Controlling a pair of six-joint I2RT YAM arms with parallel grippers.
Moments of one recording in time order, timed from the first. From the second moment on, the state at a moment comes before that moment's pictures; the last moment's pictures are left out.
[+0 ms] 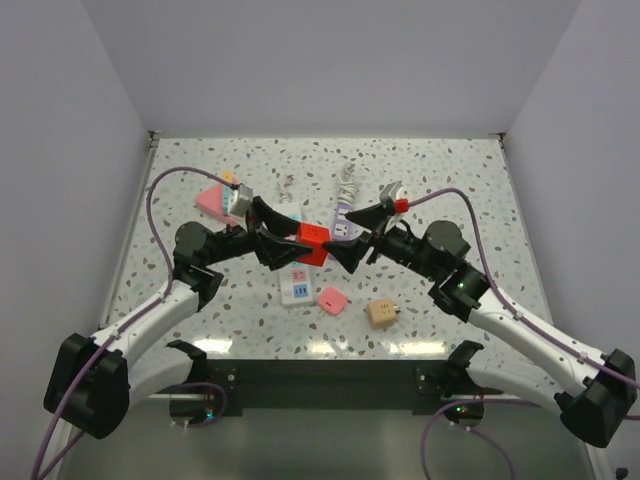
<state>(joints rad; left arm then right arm) -0.41 1.07 0.53 0.83 0.85 -0.63 0.77 0.95 0.74 0.21 -0.23 0.18</state>
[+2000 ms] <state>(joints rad) -0.34 1.20 0.59 1.13 0.93 -0.77 0.71 1.11 0.72 0.56 -0.47 0.40</state>
